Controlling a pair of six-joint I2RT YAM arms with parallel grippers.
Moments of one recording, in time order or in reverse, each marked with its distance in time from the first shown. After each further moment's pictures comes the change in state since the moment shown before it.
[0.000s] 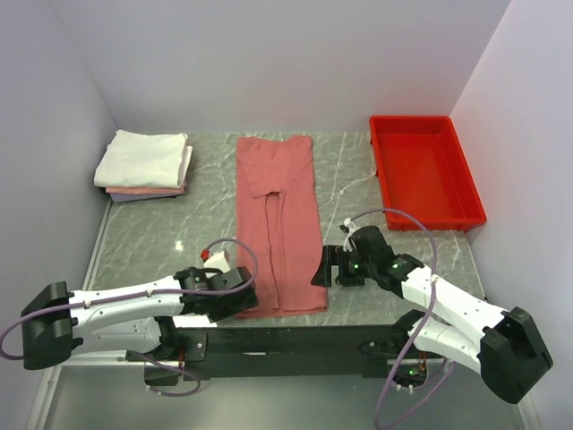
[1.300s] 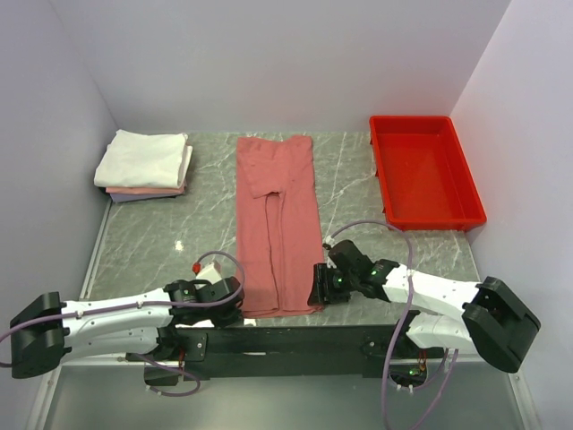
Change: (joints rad) left arm -0.005 -0.117 -0.207 0.156 0.060 -0.121; right arm 0.212 0.179 -0.034 0.071 0.061 0.142
